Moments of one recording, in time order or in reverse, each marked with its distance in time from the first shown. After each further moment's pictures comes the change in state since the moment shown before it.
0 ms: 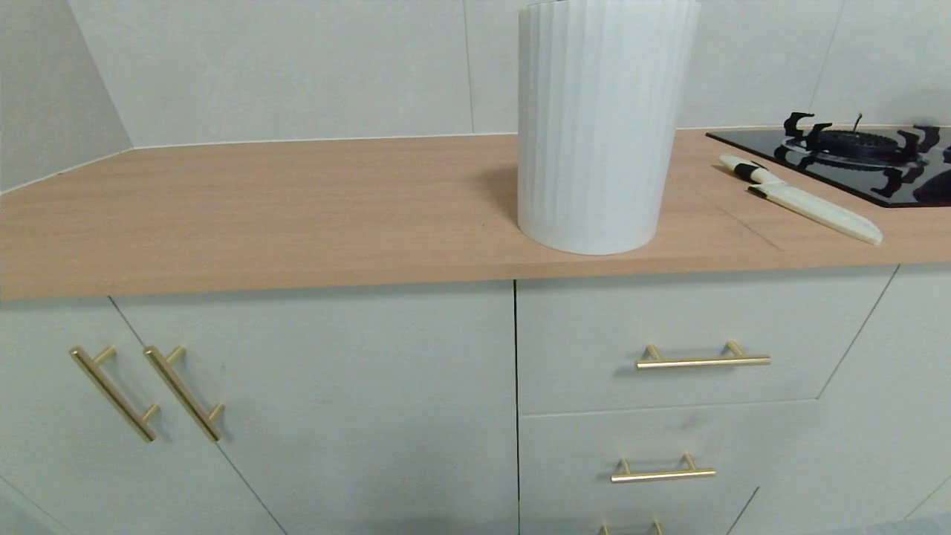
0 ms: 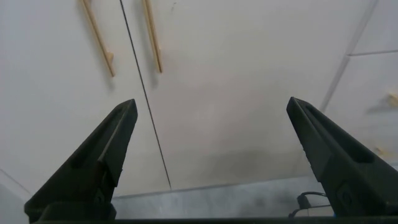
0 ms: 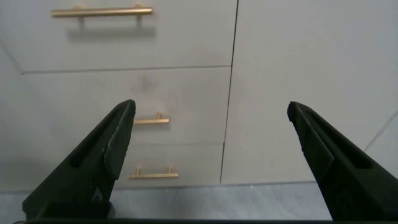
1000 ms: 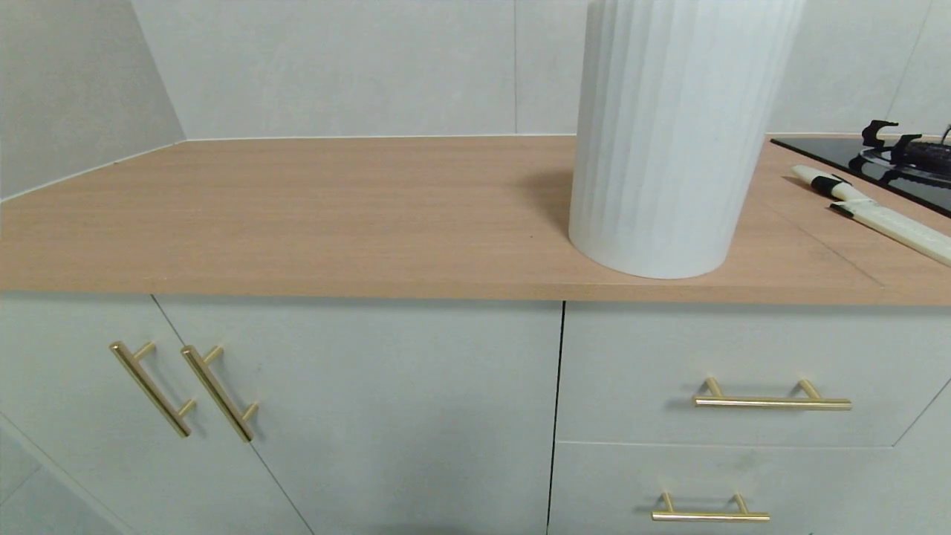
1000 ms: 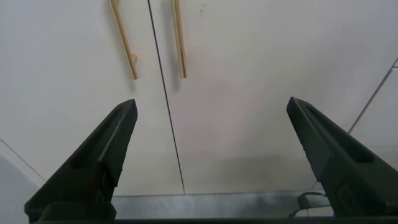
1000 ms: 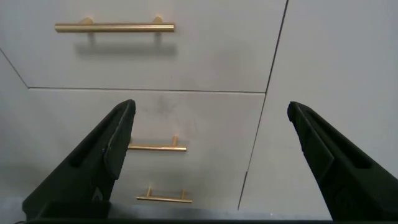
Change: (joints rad) left arm 0.000 0.000 0.000 0.000 0.000 -0.002; right arm -0.001 0.000 0.000 0.000 -0.002 0.002
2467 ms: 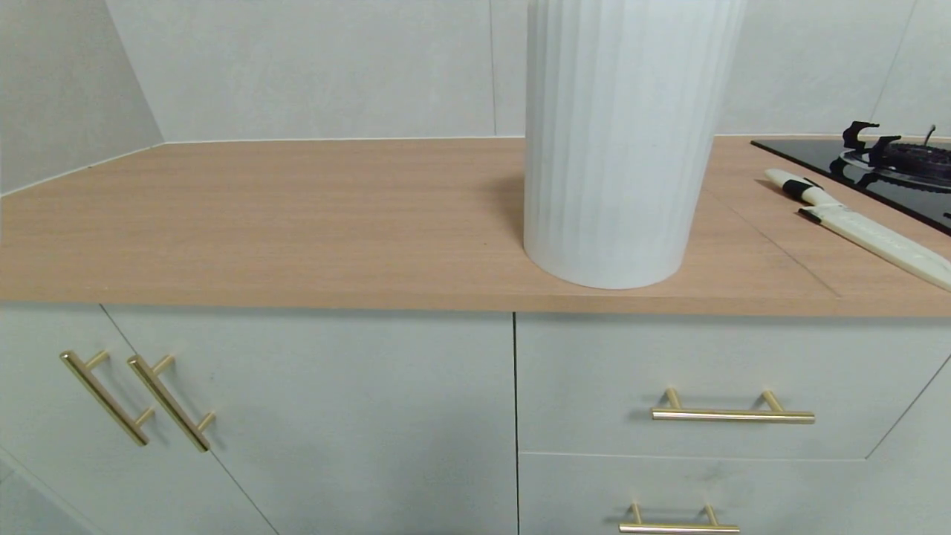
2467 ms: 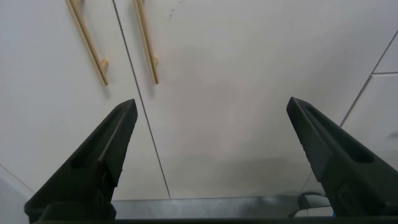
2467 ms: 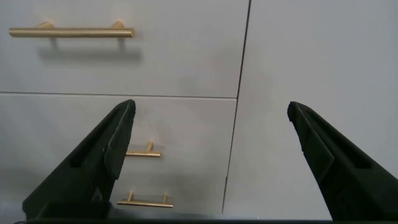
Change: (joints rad) left arm 0.000 0.000 0.000 0.000 0.000 -0.002; right arm 0.000 0.000 0.000 0.000 -0.002 -0.002
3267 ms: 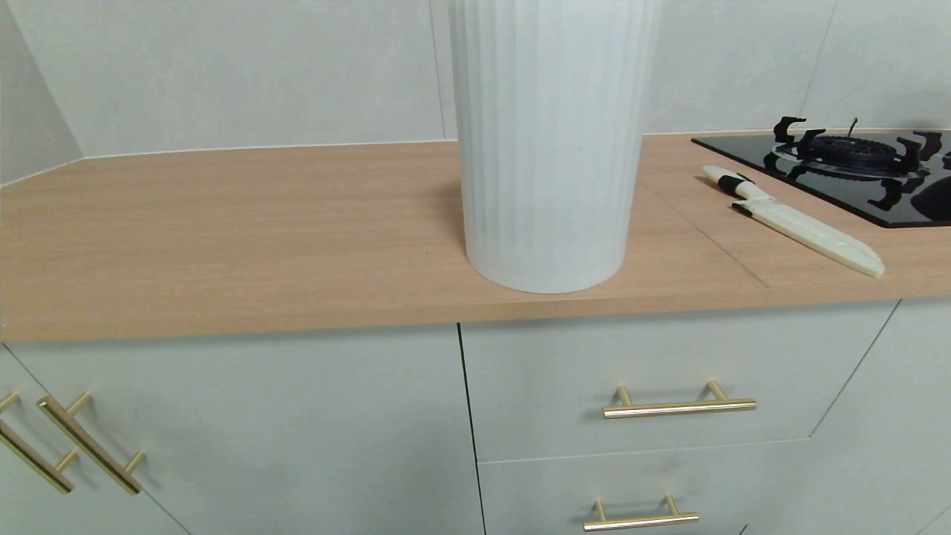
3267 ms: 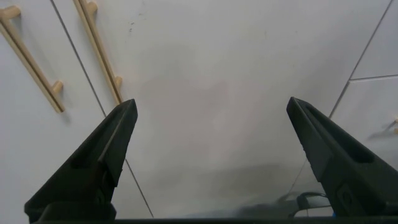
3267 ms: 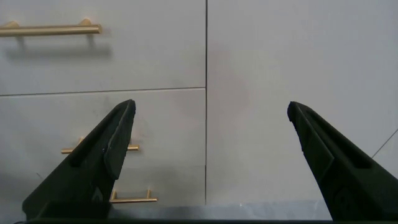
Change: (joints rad) left arm 0.000 0.000 0.000 0.000 0.000 0.000; right arm 0.000 0.000 0.000 0.000 0.000 0.001
